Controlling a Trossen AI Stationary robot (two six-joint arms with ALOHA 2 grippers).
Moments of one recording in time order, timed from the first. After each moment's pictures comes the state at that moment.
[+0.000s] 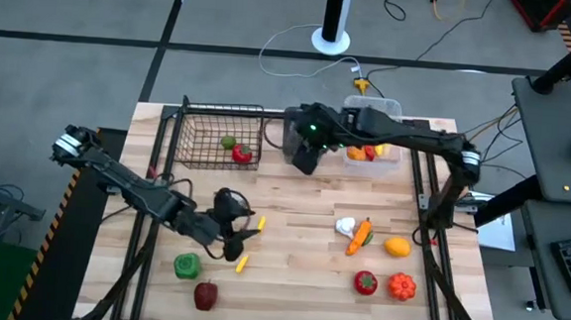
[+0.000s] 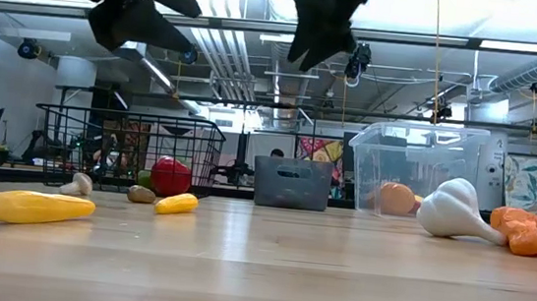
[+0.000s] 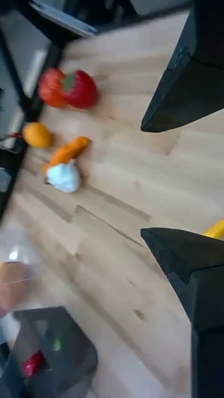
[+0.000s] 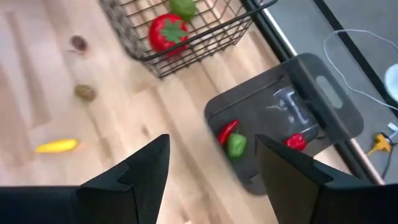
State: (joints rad) left arm -0.48 1.29 0.77 -0.12 -0.60 -0.66; right arm -0.23 1.78 1.79 -0.95 0.16 0.17
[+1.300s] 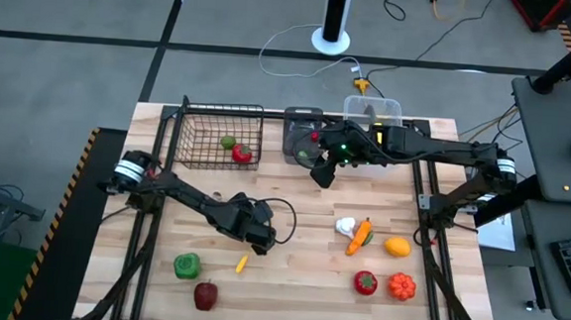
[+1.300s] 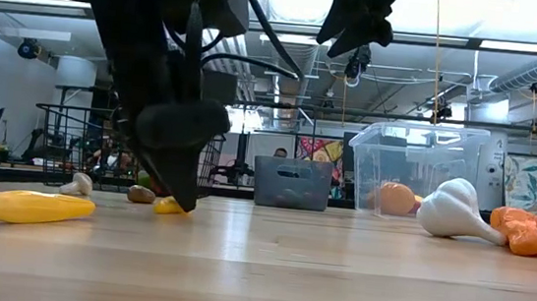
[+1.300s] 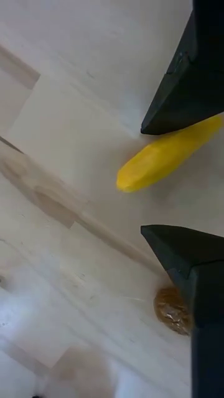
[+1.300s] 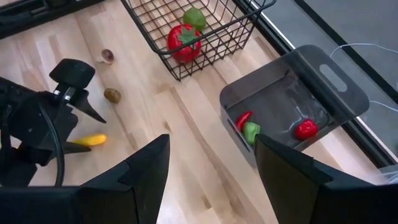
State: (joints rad) left arm -0.29 1.88 1.09 -0.58 -0.44 -0.86; right arm -0.14 1.50 1.46 -0.76 0.21 0.28
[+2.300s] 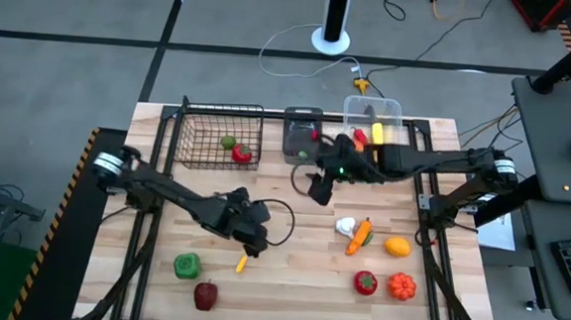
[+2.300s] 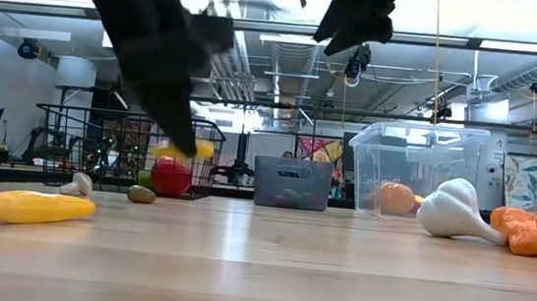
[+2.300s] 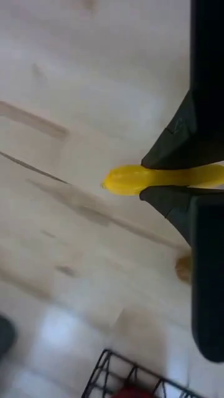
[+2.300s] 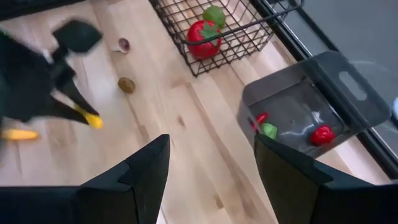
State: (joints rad) left arm -0.33 1.71 1.07 -0.58 -0.49 -0.64; right arm -0.02 1.50 1.39 -0.69 0.31 0.27
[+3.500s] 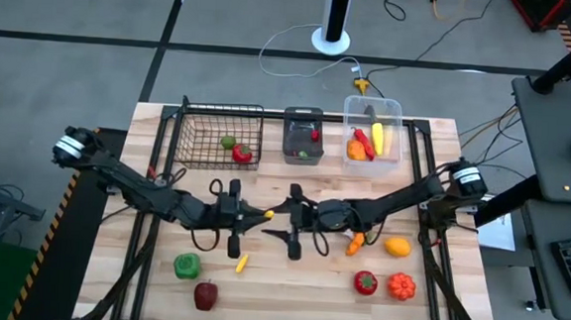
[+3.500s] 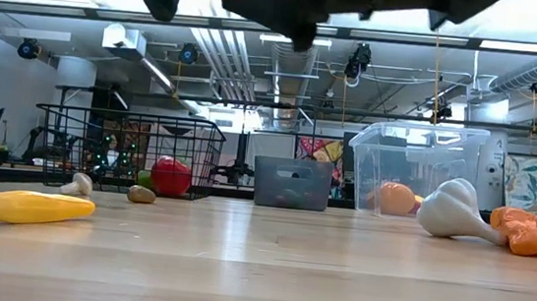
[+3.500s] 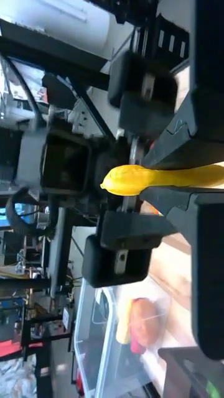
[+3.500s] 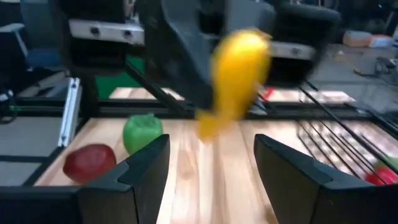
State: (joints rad) left arm -0.41 1.31 0.60 0.67 -0.52 -0.15; right arm 0.22 1.78 1.03 0.64 0.19 0.00
